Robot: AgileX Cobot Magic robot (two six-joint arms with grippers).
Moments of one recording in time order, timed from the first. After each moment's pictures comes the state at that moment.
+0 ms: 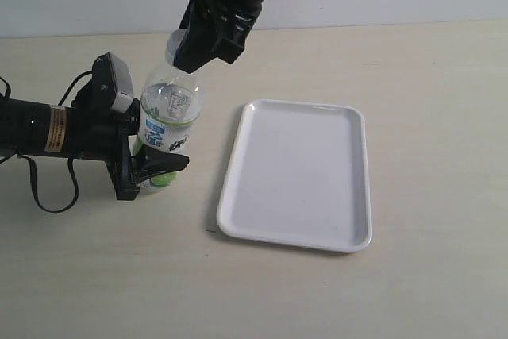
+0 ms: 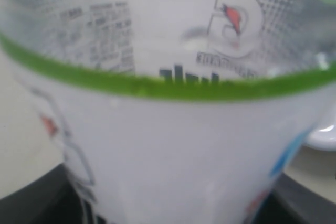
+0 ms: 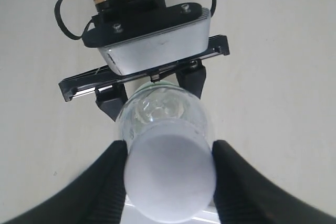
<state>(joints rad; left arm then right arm) -0.16 2.01 -0.84 1.41 -0.86 -0.45 0.42 2.01 -1.83 0.59 1.15 -1.20</state>
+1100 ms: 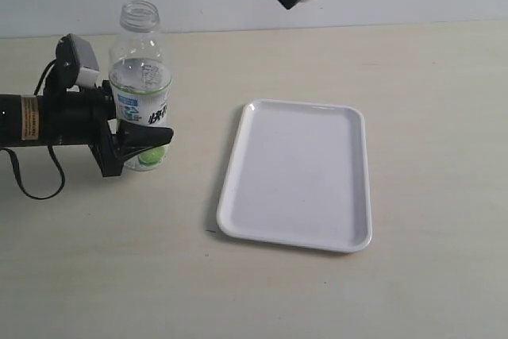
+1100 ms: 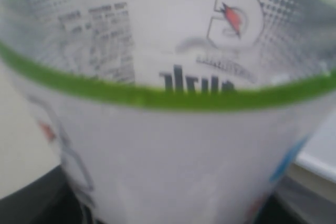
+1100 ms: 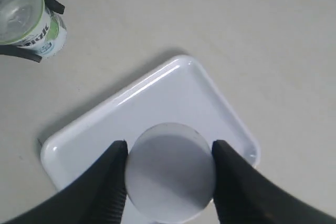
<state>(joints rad) -0.06 2.02 -0.84 1.34 -1.00 -0.47 0.35 1.84 -1.83 0.12 1.22 -0.32</state>
